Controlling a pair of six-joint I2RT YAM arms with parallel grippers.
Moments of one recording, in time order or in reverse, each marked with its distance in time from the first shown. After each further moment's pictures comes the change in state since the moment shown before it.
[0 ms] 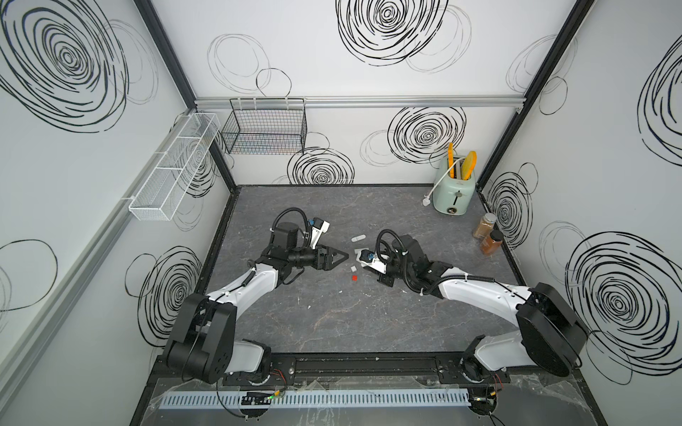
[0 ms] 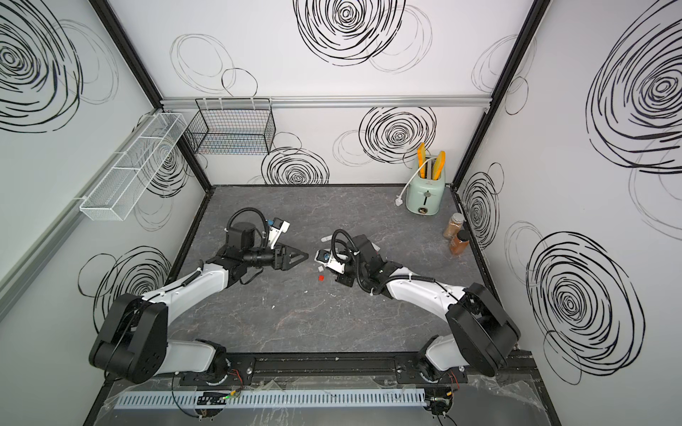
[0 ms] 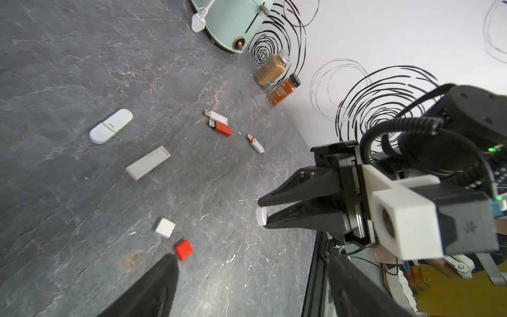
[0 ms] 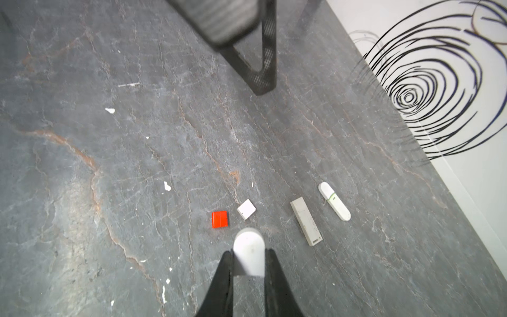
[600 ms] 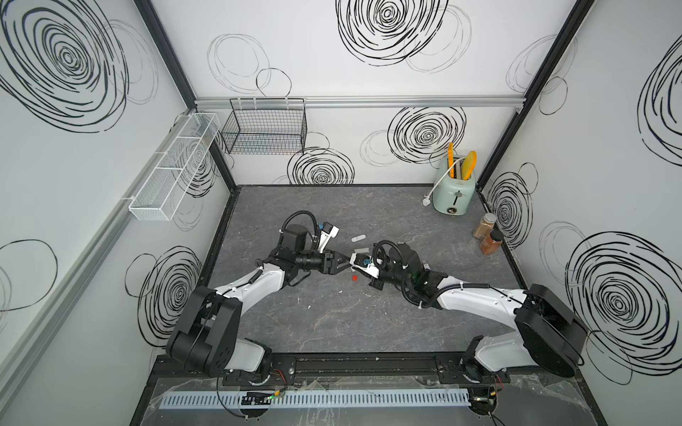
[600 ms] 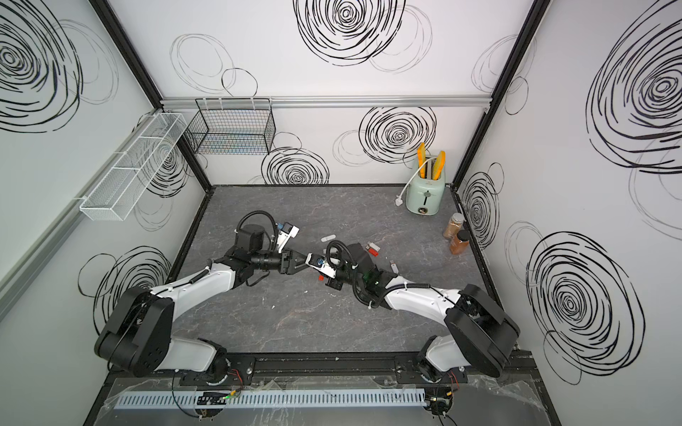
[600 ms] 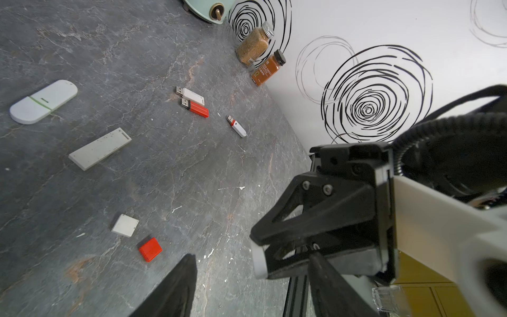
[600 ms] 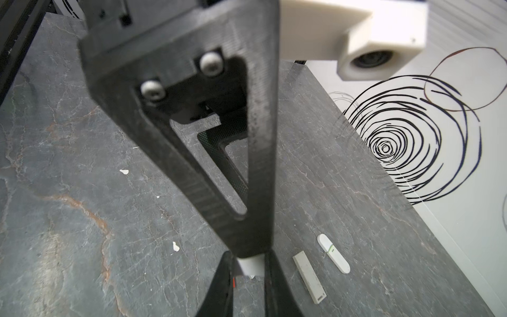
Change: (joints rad) left arm -0.075 0.041 0.000 0.008 0.021 -0.008; right arm 0.097 0.003 -0.052 0.238 0.043 0.066
